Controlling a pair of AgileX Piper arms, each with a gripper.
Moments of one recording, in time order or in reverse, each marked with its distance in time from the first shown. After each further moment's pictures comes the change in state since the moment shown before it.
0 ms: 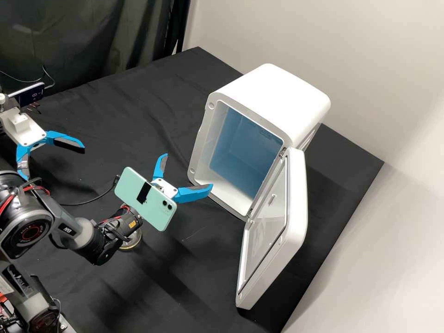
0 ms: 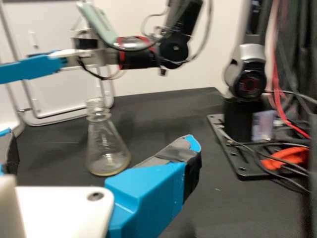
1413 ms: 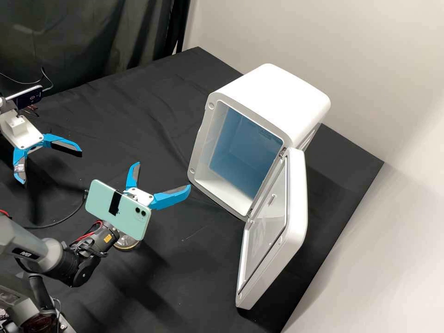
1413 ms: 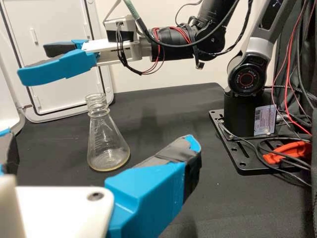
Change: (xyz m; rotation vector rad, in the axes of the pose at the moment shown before) left arm 0.000 -0.004 0.002 0.006 0.010 -0.013; right arm -0.060 -0.001 -0.007 -0.125 0.096 -0.081
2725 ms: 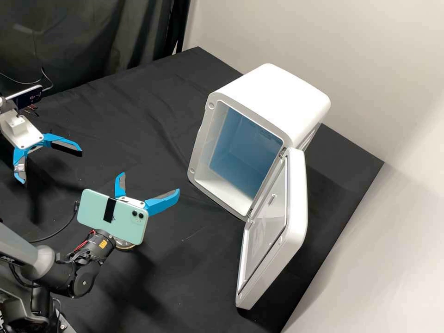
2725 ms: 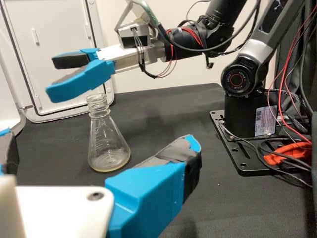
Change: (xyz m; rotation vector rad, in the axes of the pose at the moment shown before) left arm 0.000 0.000 0.000 -0.002 0.004 0.001; right arm -0.023 0.003 0.009 -0.019 0.045 -0.164
